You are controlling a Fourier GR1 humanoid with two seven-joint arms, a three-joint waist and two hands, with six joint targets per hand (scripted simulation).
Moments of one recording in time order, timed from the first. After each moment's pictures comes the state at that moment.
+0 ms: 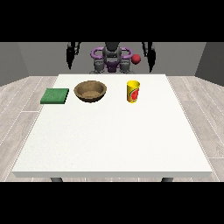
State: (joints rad) left arm 0.03 0.10 -0.03 -1.55 0.00 -0.02 0.01; right arm 0.00 -0.13 0.00 -1.56 0.00 -0.02 0.02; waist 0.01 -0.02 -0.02
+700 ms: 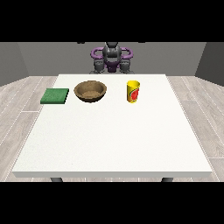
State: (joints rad) left arm -0.05 0.02 -0.02 -1.78 0.21 0.02 0.29; right arm -0.10 -0.03 0.20 -1.77 -0.03 -0.20 0.31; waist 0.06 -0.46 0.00
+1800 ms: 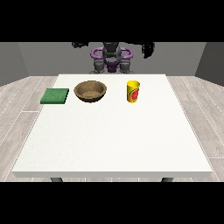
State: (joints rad) left arm -0.42 0.14 0.13 -1.61 0.12 0.03 0.00; right arm -0.46 -0.06 0.29 -1.82 0.01 -0.29 0.29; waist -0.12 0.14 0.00
